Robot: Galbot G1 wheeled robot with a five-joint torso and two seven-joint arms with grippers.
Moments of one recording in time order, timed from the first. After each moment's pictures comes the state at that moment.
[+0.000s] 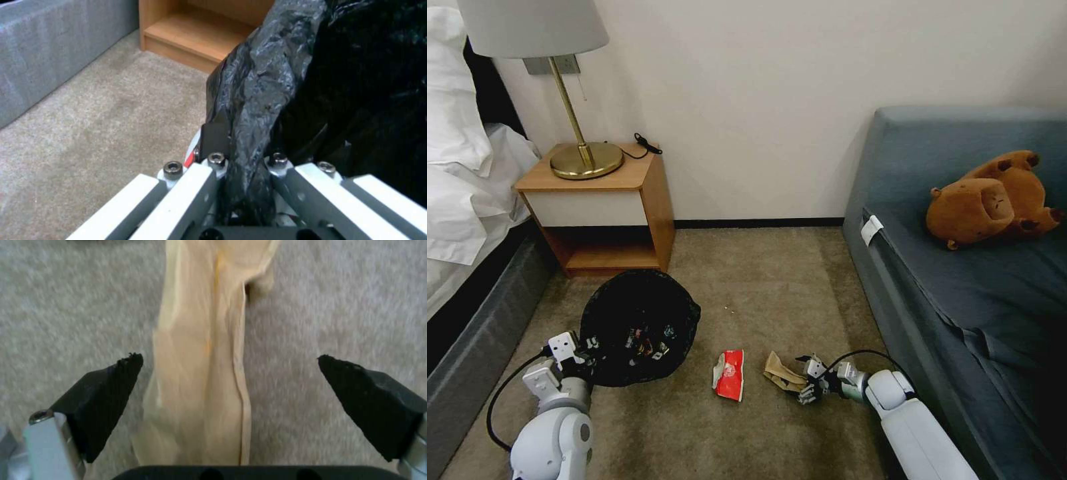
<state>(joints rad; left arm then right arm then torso) 1.43 -1.55 -0.81 -1.99 -0.36 0.42 -0.13 -0.91 1.29 0.40 0.90 -0.37 0.25 -0.86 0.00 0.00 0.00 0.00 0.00</state>
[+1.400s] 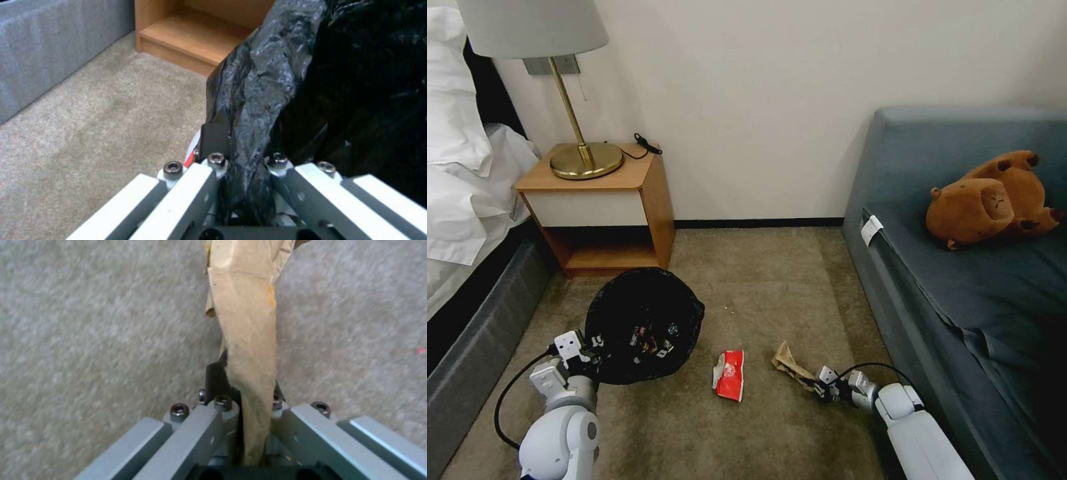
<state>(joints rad) 1.42 -1.56 -0.79 -1.99 -0.35 0.41 -0.13 -0.91 1.32 0.49 0.84 -0.38 0.29 -0.82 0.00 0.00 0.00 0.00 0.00</state>
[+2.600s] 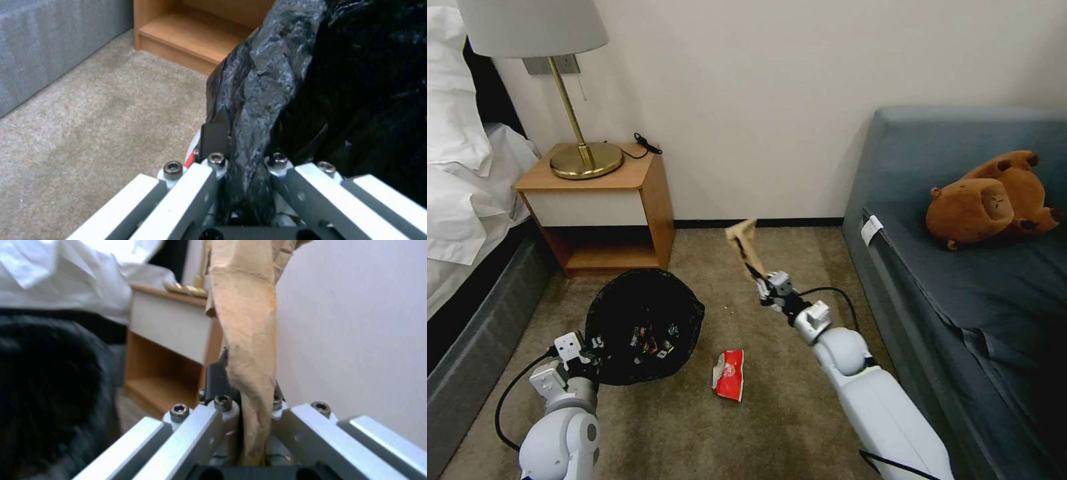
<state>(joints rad) 1.43 -1.56 -0.79 -1.98 -0.35 0.39 -0.13 -0.88 1.34 0.04 1.51 0.14 0.19 -0.27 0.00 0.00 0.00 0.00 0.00</state>
